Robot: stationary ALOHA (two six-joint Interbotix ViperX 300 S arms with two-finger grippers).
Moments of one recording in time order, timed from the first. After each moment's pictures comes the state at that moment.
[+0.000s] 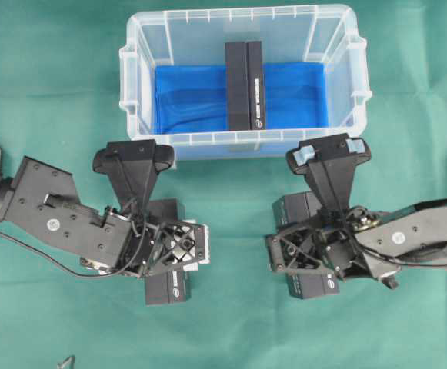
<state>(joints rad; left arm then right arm) -0.32 0.10 0.26 0.07 1.03 -1.97 0.35 0.05 0.30 -0.18 1.10 1.96</state>
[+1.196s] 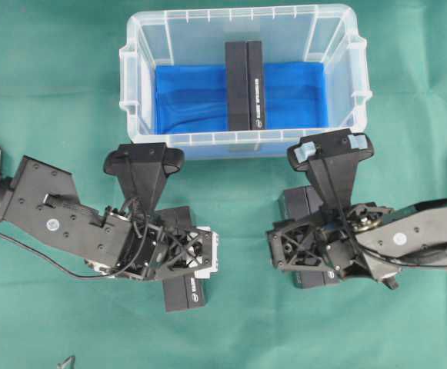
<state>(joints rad) -0.32 0.10 0.25 0.07 0.96 -1.92 0.35 0.05 0.27 -0.21 1.16 1.96</state>
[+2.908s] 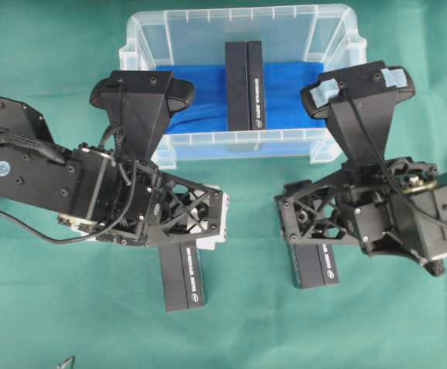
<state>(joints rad) -0.24 0.04 -0.12 0.09 1.42 -1.75 0.31 -0.03 -0.05 -0.27 1.58 1.81</state>
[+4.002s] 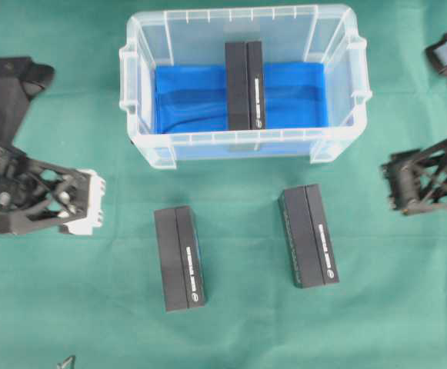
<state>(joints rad) -0.32 -0.34 0.26 0.08 1.45 -1.88 0.31 -0.39 0.26 -0.22 1.59 1.82</state>
